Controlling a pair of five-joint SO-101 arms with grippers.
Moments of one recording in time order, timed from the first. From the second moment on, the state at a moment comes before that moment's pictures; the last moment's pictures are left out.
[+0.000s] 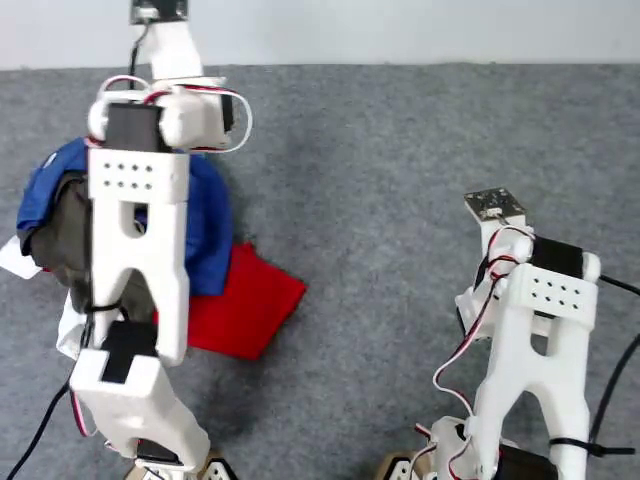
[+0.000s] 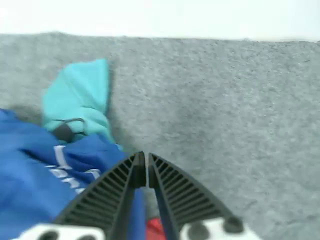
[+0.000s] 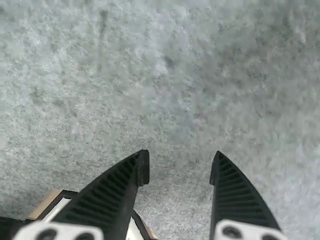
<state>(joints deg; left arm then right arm) 1.1 13.1 -40.0 86.6 13.7 11.7 -25.1 33.6 87.6 27.2</state>
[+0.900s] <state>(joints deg) -41.8 5.8 -11.7 99.4 6.5 -44.8 47.2 -72.7 90.9 16.8</state>
